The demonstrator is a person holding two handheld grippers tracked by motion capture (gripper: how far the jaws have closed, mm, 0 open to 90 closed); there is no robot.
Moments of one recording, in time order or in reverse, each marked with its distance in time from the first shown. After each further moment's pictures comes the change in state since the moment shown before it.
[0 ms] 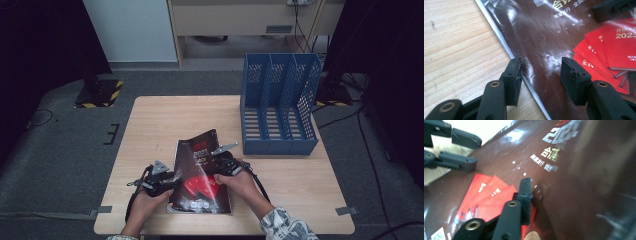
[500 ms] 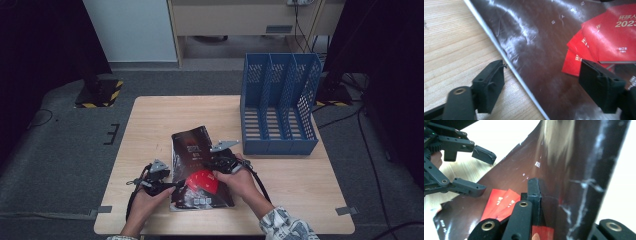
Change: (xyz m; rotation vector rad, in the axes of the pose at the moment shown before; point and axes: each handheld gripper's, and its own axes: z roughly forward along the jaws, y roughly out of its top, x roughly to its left) left arm 0.006 0.002 -0.002 -0.022 -0.063 -0.070; right arm 0.011 0.018 -0.019 -0.109 0.011 -0.093
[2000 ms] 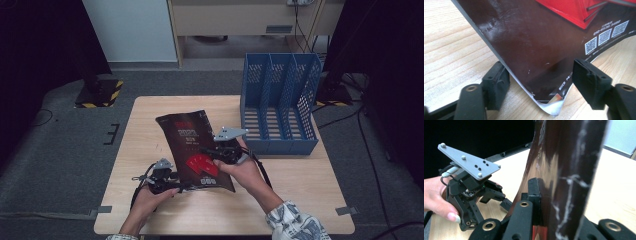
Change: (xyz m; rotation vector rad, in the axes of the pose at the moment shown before) left arm -0.005 0.007 0.013 0.041 -0.174 0.019; right arm 0.012 0.046 -0.049 -0.209 0.057 -0.122
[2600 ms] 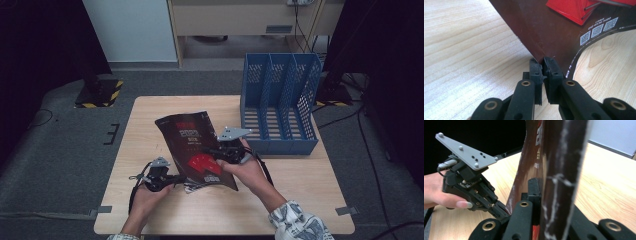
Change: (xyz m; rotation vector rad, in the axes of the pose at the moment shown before) left arm 0.000 0.006 -0.012 0.014 0.011 -0.002; right arm -0.008 -0.005 -0.005 -0.010 0.012 0.002
